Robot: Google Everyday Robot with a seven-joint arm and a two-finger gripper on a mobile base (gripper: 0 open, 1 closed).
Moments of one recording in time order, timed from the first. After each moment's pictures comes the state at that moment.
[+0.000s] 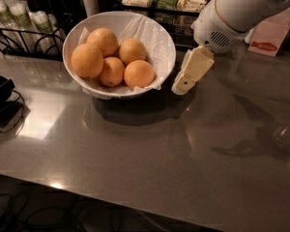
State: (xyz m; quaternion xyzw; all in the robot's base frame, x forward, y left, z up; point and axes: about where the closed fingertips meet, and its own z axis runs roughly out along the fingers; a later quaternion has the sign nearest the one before) arm 0.546 -0.106 0.954 -0.57 0.77 0.04 0.28
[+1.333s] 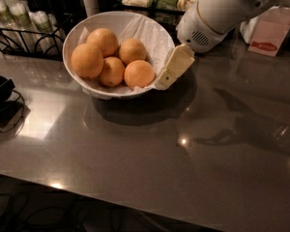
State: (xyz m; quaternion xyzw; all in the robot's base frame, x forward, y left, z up) arm 0.569 -0.071 0.944 -0.56 0.77 0.08 0.30
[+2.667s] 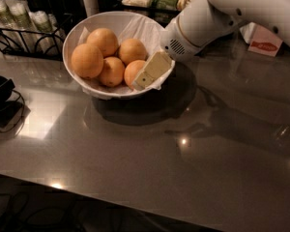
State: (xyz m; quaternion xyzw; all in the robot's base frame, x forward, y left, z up) arm 0.584 -0.035 0.920 -0.48 0.81 0.13 0.32
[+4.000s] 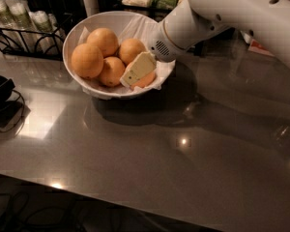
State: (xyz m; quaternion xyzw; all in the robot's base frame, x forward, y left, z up) arm 0.601 -0.005 0.907 -0.47 0.81 0.16 0.32
